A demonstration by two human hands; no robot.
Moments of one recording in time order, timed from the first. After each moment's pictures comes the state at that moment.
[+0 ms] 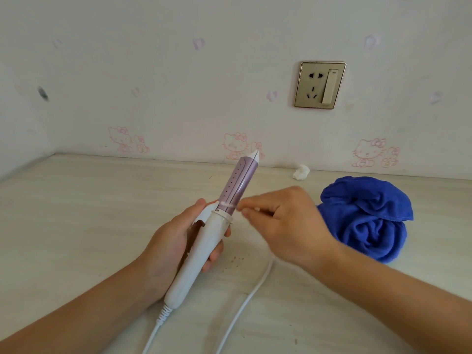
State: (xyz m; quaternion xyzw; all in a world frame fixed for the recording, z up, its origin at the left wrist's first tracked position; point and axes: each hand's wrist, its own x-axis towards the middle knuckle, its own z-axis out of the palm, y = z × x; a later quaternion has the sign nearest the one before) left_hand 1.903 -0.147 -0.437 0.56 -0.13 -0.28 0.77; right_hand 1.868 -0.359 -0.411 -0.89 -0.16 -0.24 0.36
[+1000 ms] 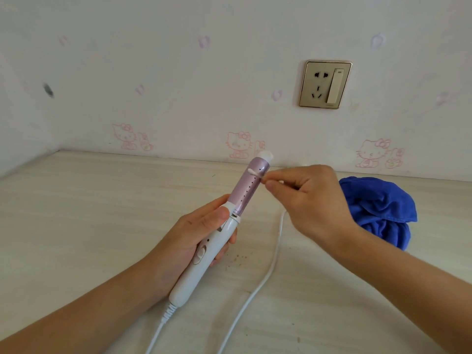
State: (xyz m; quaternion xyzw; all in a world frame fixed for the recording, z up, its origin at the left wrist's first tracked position) left_hand 1.895 -0.147 -0.432 0.64 -0.24 -0.22 0.70; right_hand 1.877 -0.379 -0.393 -0.85 -0.11 -0.27 0.43
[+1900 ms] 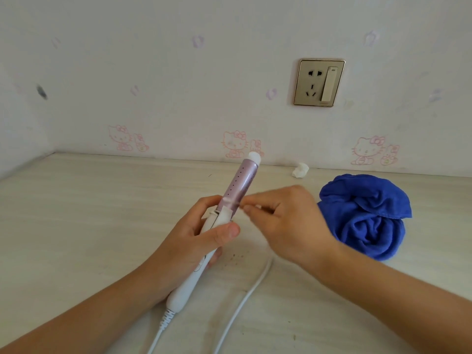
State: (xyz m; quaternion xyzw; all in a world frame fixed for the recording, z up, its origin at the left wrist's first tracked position) left_hand 1.887 -0.154 -0.433 0.71 -0.22 -0.16 0.65; right_hand 1.859 -0.357 -0.404 -0.90 -0.15 -0.24 0.34
